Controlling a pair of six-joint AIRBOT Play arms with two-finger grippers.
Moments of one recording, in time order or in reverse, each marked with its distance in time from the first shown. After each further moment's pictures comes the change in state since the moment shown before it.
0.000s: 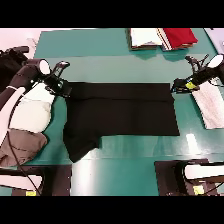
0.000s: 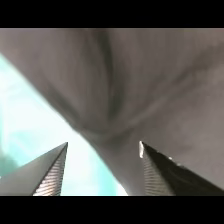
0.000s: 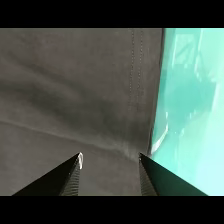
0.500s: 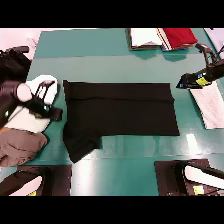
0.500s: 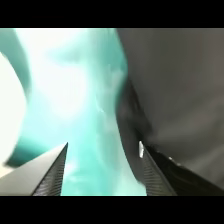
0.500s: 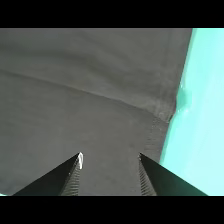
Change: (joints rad) left arm 0.002 0.494 -0.529 -0.029 -0.060 -0.164; right arm 0.037 0.262 -0.006 0.001 0.117 -0.016
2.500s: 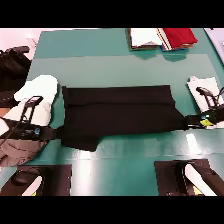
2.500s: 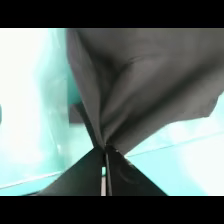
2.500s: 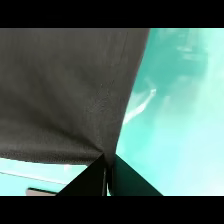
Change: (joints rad) left arm -0.001 0.446 -0.175 -0.138 -0.106 -0.027; right arm -0.171 0.386 -0.575 -0.083 0.072 -0.098
